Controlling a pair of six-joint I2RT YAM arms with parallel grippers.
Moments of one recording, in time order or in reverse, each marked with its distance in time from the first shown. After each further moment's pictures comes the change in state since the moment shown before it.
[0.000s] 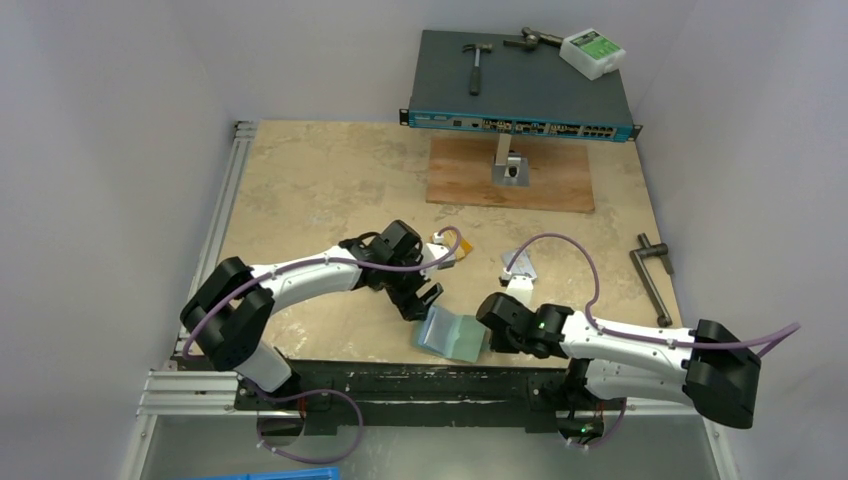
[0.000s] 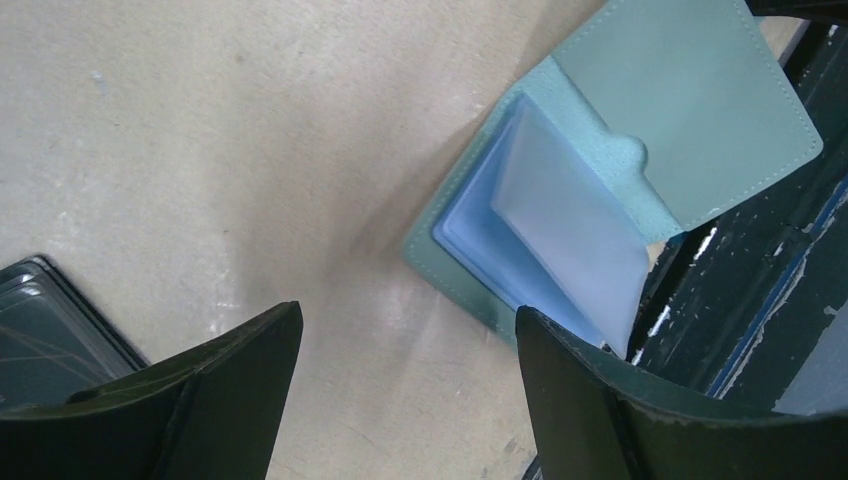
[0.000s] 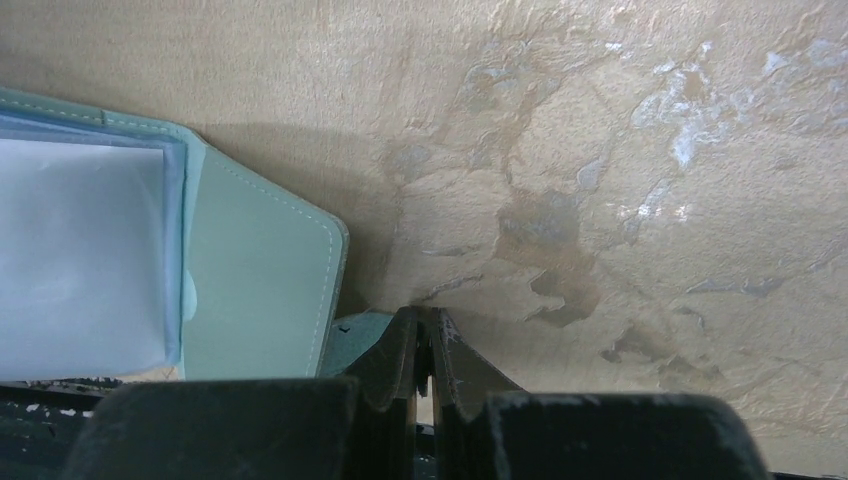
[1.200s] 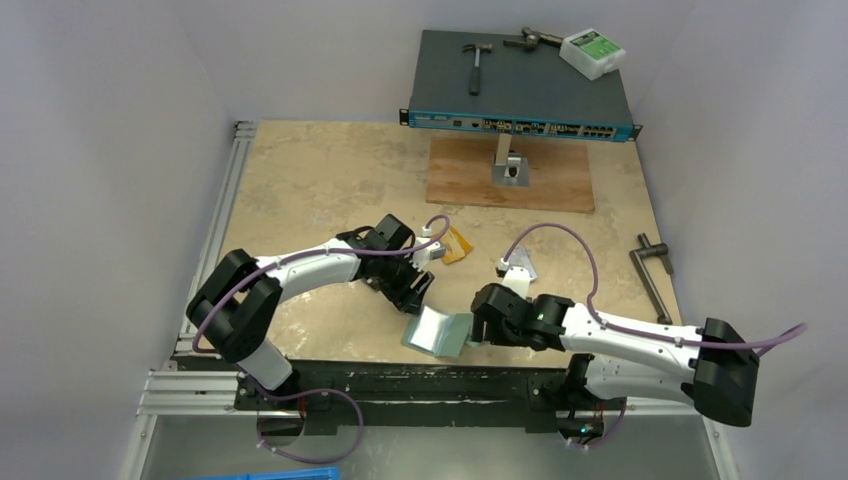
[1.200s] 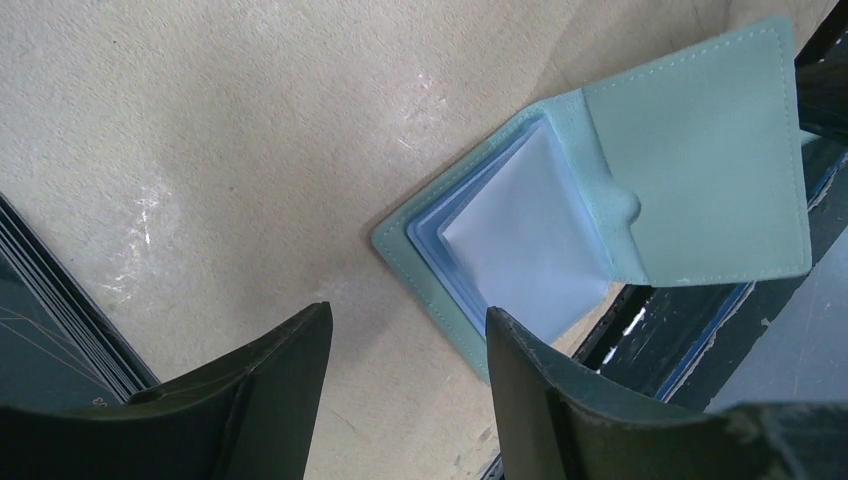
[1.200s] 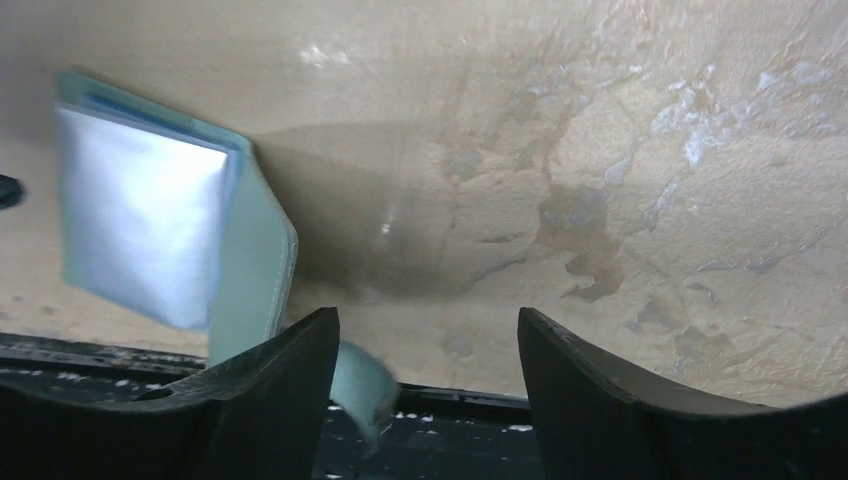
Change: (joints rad) left arm 0.084 0.047 0.011 -0.042 0.070 -0.105; right arm 0.007 0.018 0.104 -0.090 -0.002 0.028
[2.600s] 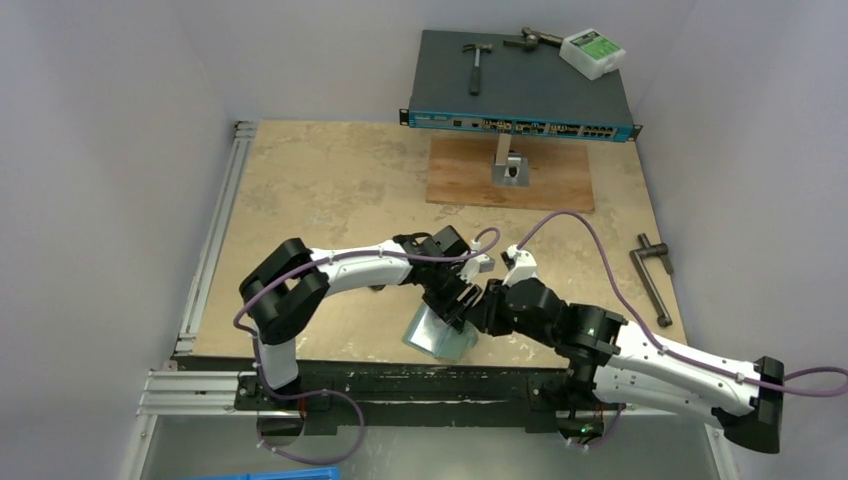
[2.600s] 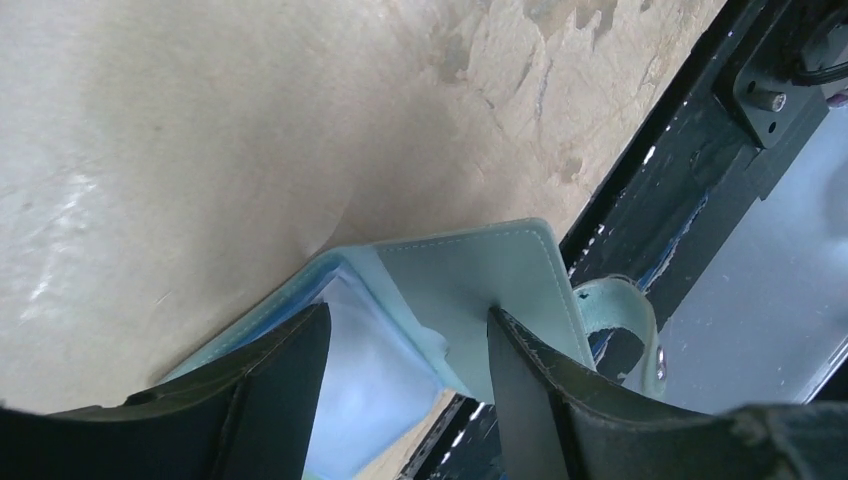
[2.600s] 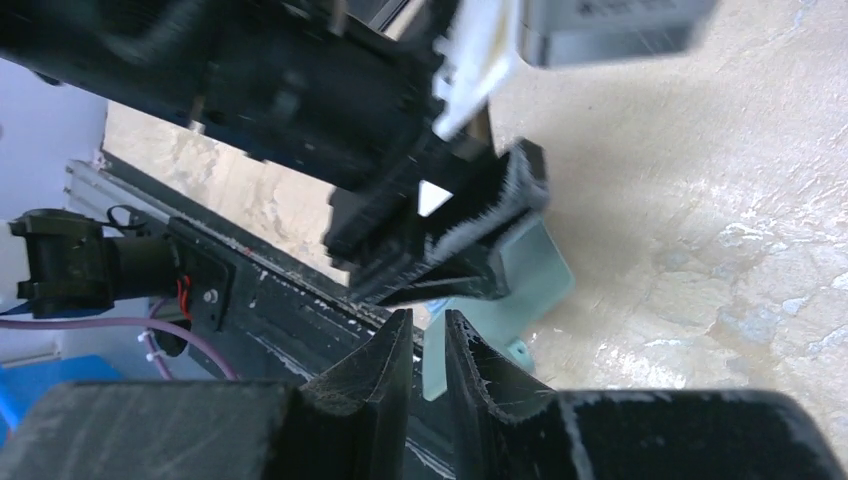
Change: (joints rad) left arm -0.217 0.219 0.266 -0.053 0.016 -0.214; right arm 0.024 -0.322 0.035 0.183 -0.060 -0.207
